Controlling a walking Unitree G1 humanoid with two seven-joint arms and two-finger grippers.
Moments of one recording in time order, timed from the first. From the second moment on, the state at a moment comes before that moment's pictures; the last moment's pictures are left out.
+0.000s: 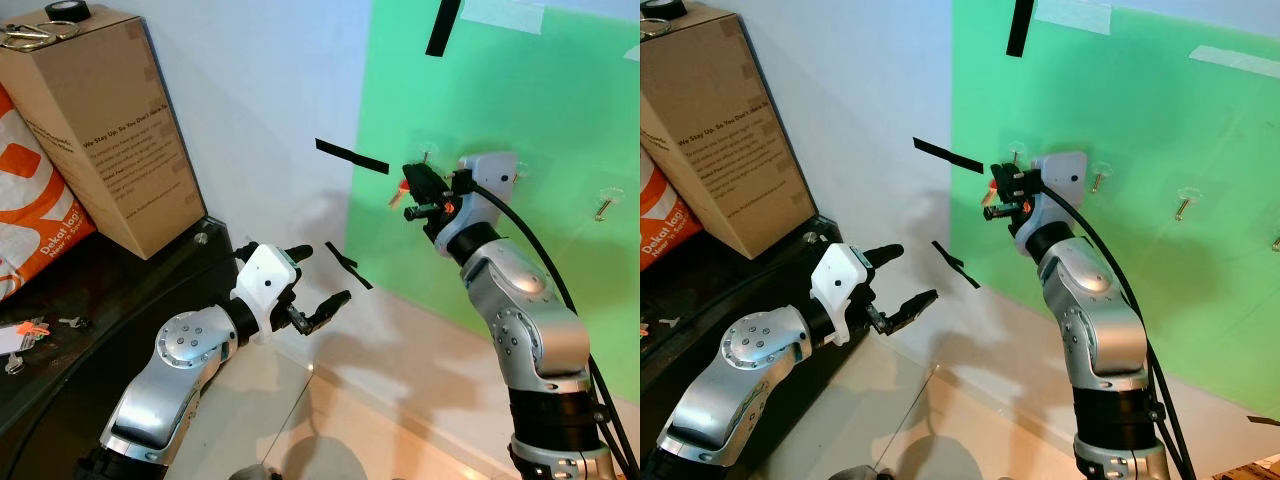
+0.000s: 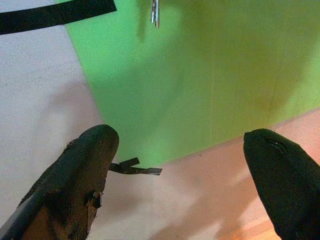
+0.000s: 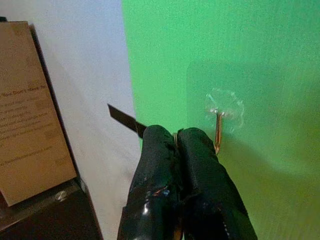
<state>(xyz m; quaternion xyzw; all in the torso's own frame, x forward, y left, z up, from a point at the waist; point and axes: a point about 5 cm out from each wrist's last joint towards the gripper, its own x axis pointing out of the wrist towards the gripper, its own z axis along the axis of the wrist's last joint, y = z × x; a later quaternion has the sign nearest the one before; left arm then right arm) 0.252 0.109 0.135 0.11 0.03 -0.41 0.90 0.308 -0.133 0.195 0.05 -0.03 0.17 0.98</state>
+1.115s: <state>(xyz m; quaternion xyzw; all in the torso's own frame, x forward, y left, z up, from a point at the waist) 0.246 0.108 0.134 0.10 0.04 -0.42 0.90 0.313 -0.145 0.196 0.07 -0.01 0.14 0.99</state>
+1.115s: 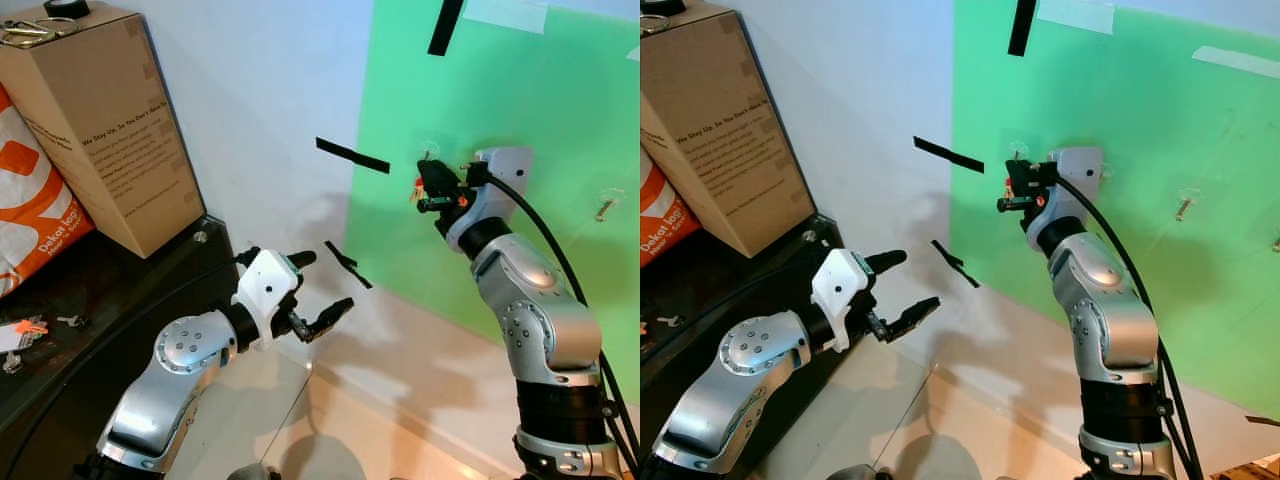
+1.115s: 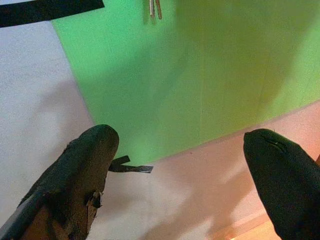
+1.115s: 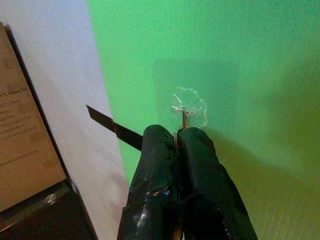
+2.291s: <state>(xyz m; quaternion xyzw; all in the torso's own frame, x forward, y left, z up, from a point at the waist) 0.244 0.108 0.133 0.10 0.04 -0.43 0.90 0.318 -0.150 0.201 0.12 0.01 0.12 0.99</state>
